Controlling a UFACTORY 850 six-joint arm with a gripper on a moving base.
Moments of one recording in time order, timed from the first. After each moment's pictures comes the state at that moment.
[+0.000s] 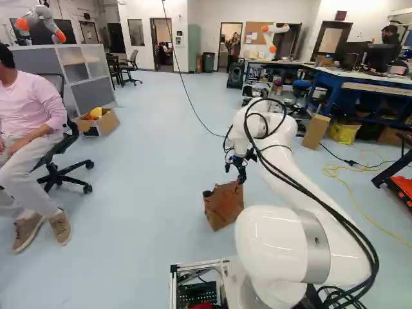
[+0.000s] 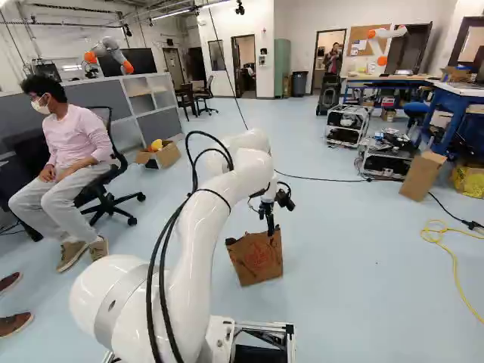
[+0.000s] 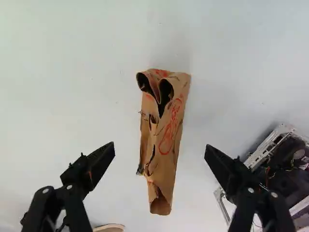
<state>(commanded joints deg) -14.7 -82.8 -110.6 6.9 -30.3 48.3</state>
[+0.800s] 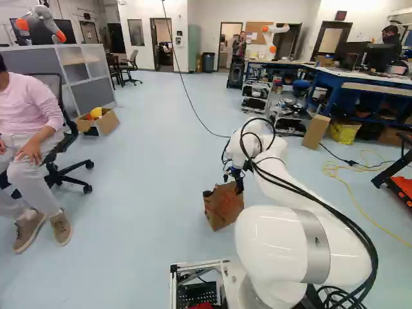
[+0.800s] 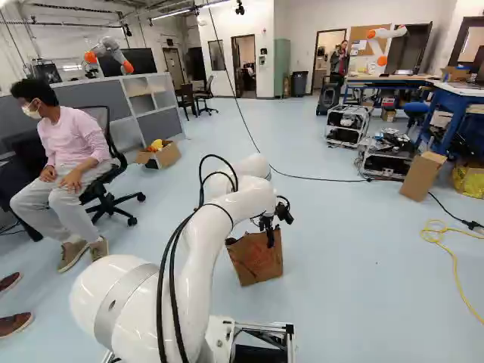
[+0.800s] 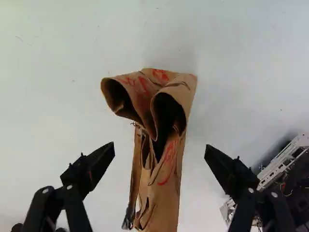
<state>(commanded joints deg) -14.7 -96.1 -123.5 6.9 -30.3 48.3</state>
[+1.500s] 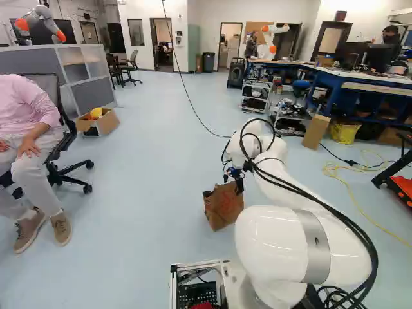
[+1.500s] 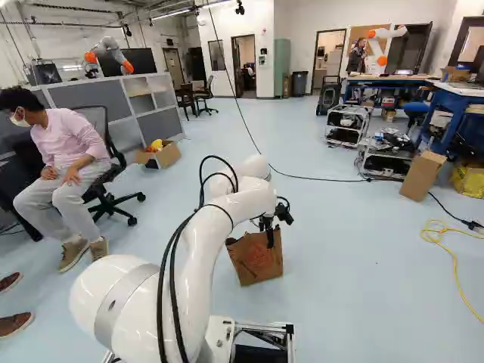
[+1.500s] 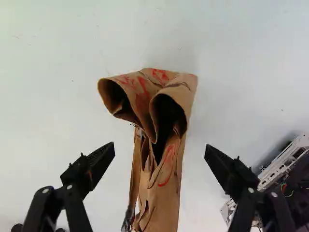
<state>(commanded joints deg) -14.7 -96.2 -123.6 6.9 -30.3 48.3</state>
